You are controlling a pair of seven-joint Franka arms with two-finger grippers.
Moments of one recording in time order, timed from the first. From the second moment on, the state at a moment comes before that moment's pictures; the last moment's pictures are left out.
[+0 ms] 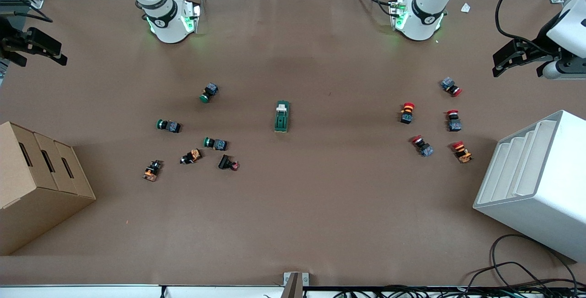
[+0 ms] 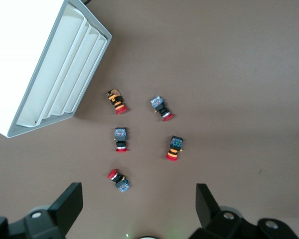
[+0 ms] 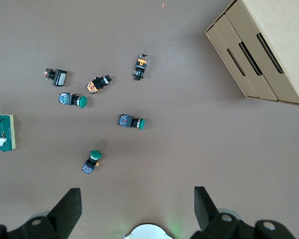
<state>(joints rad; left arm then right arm) 0.01 -0.07 -0.11 -1.58 0.02 1.50 -0.06 -0.02 -0.13 -0.04 -1.62 0.02 1.43 -0.05</state>
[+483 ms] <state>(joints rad) -0.01 -0.04 -0.17 -1.57 0.02 1.50 -0.06 -0.02 -0.13 -0.03 -1.62 0.02 1.43 -0.05</state>
